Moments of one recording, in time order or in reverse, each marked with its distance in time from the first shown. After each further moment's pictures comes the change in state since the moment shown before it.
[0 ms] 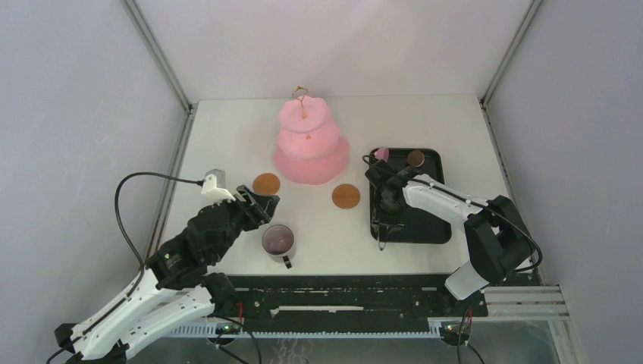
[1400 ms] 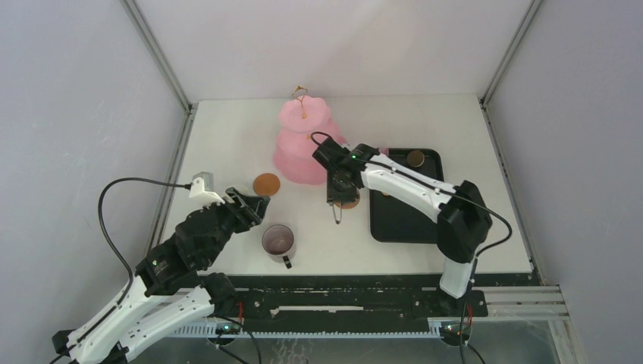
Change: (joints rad) left arm -0.001 -0.062 0.032 -0.070 -0.042 0.014; right arm 0.244 0.217 0.522 -0.106 0.093 0.043
